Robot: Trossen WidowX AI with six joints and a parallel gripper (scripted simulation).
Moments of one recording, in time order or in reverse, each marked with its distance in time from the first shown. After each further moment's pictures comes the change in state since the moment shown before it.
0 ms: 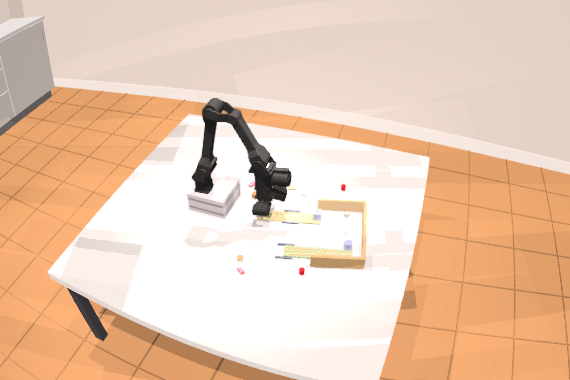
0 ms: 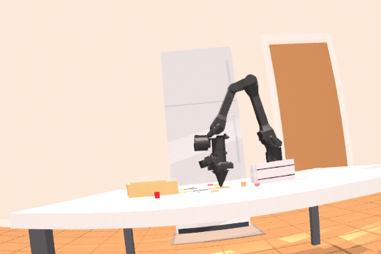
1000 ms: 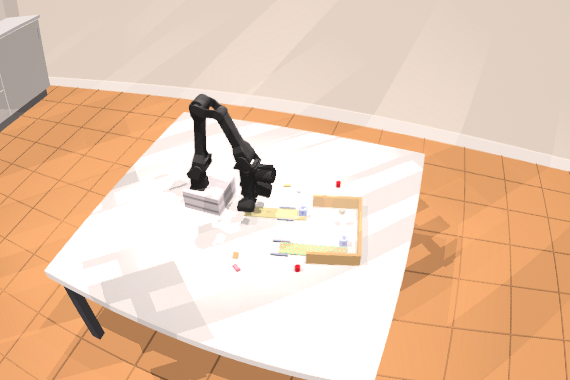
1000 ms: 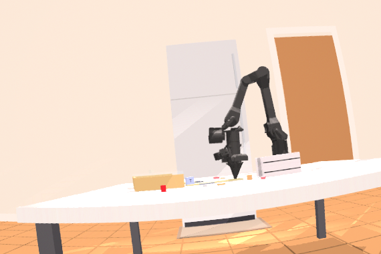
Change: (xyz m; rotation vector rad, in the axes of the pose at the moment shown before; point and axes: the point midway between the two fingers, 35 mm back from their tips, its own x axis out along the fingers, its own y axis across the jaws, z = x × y) arm -0.001 -0.001 -0.038 0.000 0.001 -0.001
